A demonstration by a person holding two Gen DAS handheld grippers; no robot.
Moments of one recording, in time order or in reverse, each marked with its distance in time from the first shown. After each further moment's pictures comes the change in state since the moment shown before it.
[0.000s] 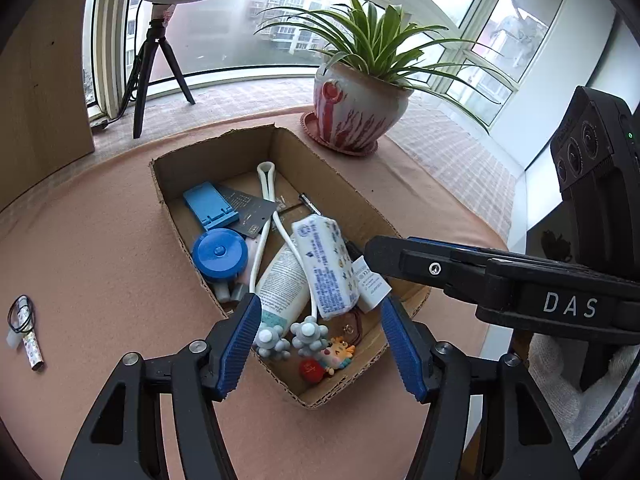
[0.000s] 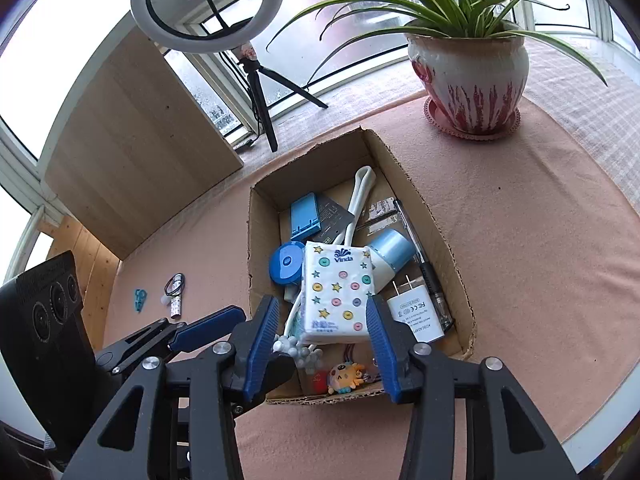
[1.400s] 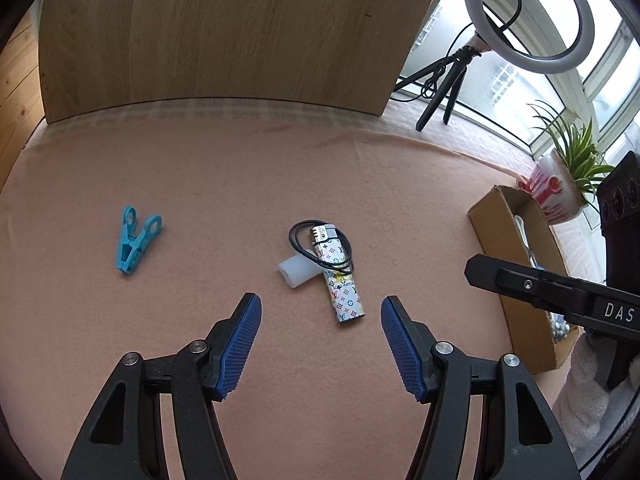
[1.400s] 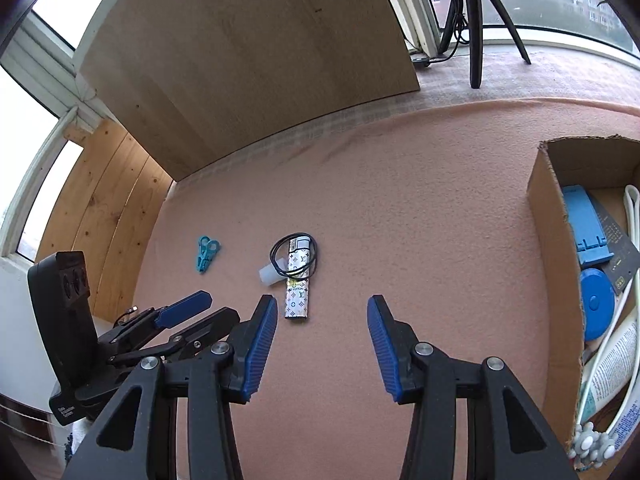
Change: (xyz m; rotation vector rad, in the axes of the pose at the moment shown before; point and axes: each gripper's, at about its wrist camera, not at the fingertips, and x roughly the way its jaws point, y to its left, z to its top) left arm -0.122 0.303 -0.080 -0.423 -0.036 0.268; right arm 0.162 0.213 -0.004 -0.239 0.257 0.172
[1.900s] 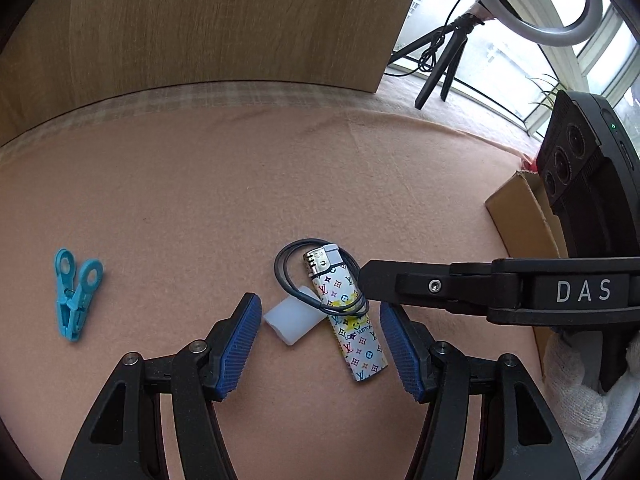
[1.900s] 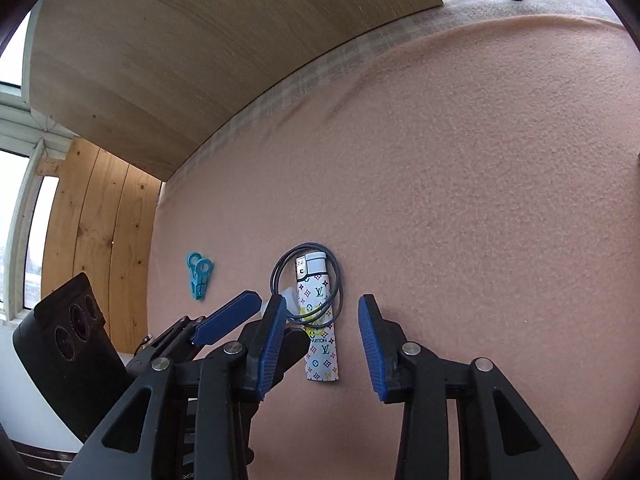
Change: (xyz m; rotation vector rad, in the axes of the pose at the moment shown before) left arm 0.071 -0.003 0.026 0.086 0.059 -0.040; right arm 0.099 -0.011 0.032 0.167 0.170 0.110
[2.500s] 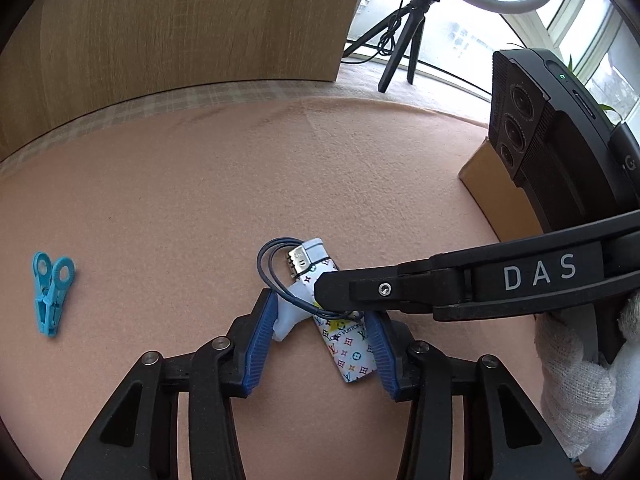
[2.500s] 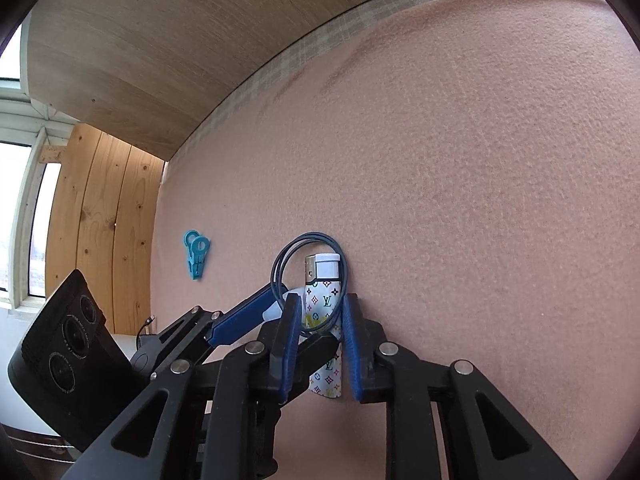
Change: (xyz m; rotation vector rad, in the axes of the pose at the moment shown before) left arm 0.002 -0.033 -0.021 0.102 -0.015 -0.029; right arm 0.010 -0.009 -0.006 -0.015 0.081 0.044
